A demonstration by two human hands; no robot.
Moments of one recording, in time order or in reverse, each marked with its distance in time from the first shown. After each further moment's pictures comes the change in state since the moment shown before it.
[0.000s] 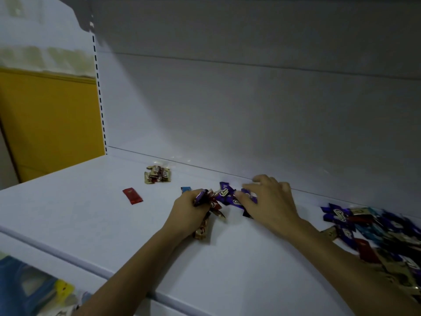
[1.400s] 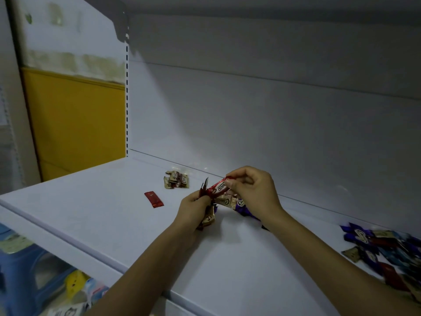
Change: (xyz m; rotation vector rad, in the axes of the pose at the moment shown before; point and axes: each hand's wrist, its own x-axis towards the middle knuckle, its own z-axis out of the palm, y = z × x) left_hand 0.000 0.004 -0.027 -0.685 0.106 -0.383; right_hand 0.028 -0.087 -0.016 1.037 0.064 0.046
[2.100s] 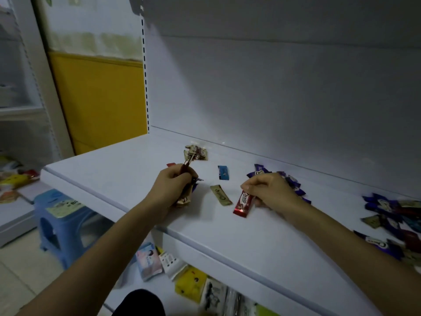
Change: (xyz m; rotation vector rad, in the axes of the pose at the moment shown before) left_hand -0.036 0.012 -0.079 0.322 0.081 0.153; right_hand -0.041 0.033 -0.004 -0.147 -0.236 0.338
